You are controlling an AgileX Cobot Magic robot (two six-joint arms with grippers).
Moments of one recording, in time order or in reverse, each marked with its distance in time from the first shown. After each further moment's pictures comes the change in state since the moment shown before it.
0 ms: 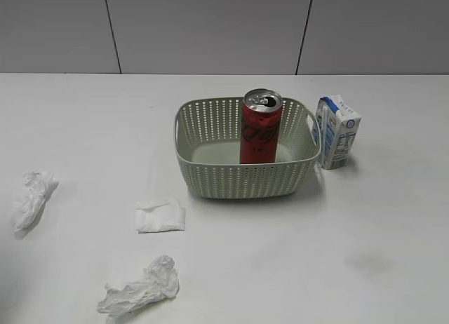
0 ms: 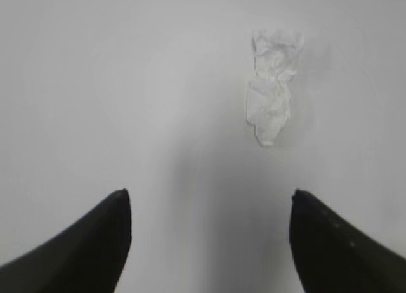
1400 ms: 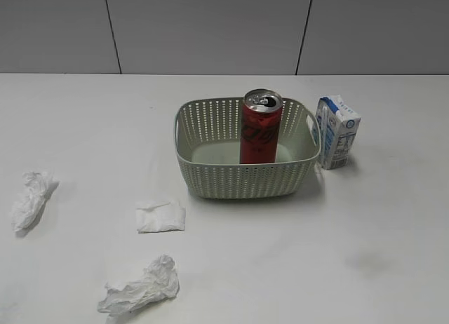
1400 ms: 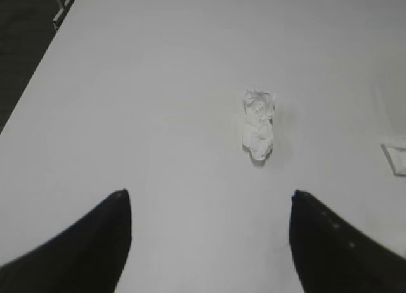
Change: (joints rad) left arm 0.000 -1.092 0.431 0.023 -0.013 0.000; right arm 0.000 0.000 0.000 0.054 -0.002 0.000
